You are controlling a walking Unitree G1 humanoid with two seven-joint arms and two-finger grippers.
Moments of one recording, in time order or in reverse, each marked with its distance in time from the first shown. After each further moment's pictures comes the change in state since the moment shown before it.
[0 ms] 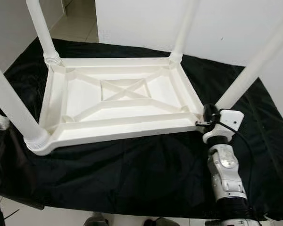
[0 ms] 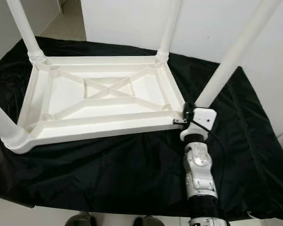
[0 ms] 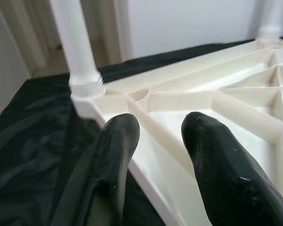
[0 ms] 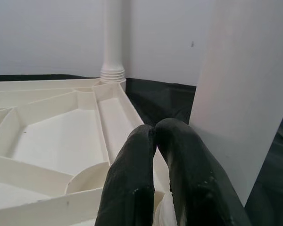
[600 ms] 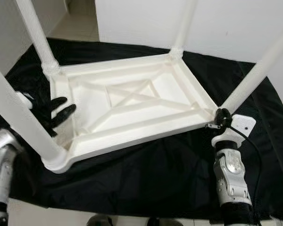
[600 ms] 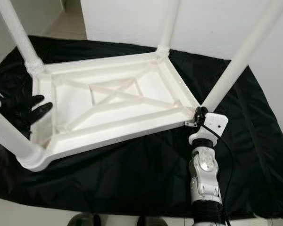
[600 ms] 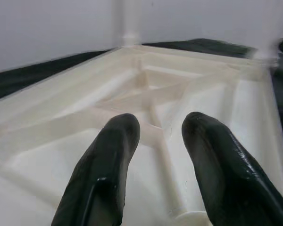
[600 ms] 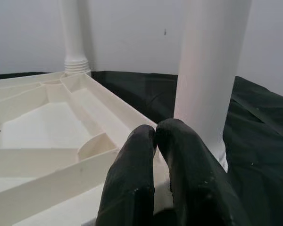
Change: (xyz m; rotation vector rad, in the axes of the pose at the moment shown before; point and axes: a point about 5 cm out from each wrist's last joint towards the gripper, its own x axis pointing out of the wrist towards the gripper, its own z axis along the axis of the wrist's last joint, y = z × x) left arm -0.011 -0.113 0.007 -0.132 -0.088 -0.505; right arm -0.007 -0.011 -0.002 0.005 0.002 -0.081
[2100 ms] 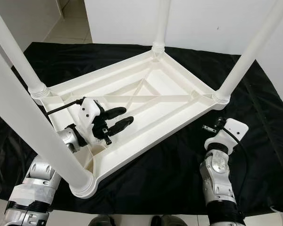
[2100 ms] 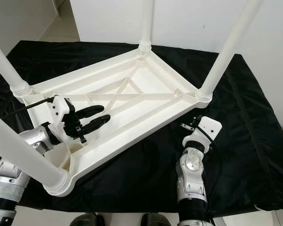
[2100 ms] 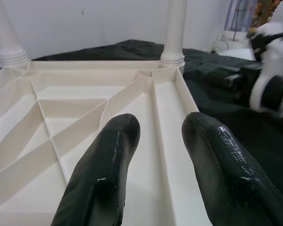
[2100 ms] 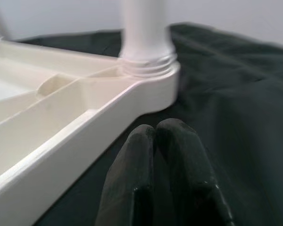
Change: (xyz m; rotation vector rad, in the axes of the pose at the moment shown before) left arm 0.085 -0.041 0.004 -0.012 -0.041 -0.154; right arm -0.001 0.024 -0.027 0.057 0.148 -0.211
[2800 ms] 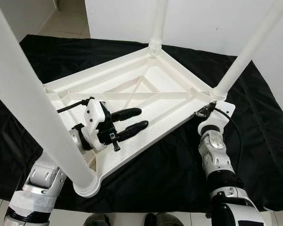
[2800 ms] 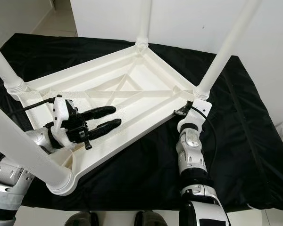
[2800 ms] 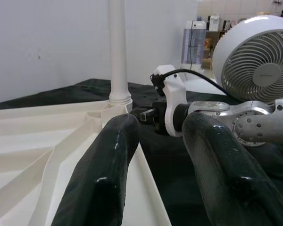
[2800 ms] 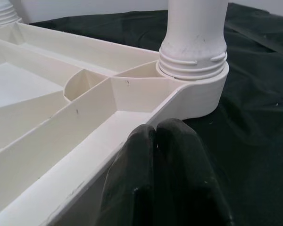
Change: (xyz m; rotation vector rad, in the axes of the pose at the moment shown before) left arm 0.007 -0.032 0.029 0.032 -0.121 -0.157; right arm 0.046 0.020 0.000 0.045 0.113 0.138
